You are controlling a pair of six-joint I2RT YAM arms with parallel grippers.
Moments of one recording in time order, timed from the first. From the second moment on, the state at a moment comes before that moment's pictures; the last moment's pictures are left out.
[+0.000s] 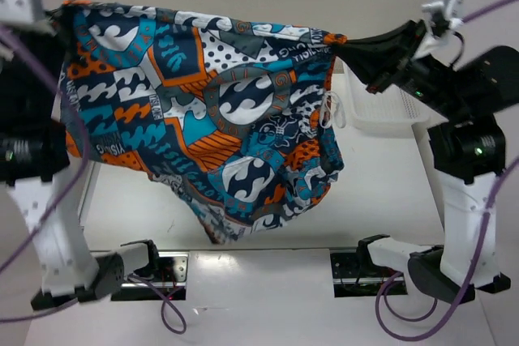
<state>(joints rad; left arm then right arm) 0.20 1.13 1.99 -0.46 0.18 0.07 0.23 1.18 2.01 -0.42 -0.76 0.11</state>
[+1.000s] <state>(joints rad) 0.11 1.94 2.05 -0.70 0.34 0.07 0.20 2.09 1.98 -0.36 -0.45 0.00</state>
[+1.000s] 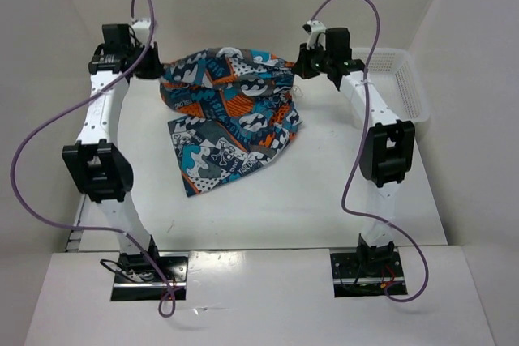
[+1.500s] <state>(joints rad) -0.03 1.42 1.11 -0.90 0.31 0.07 0.14 1.91 1.45 -0.45 -0.38 -0.38</state>
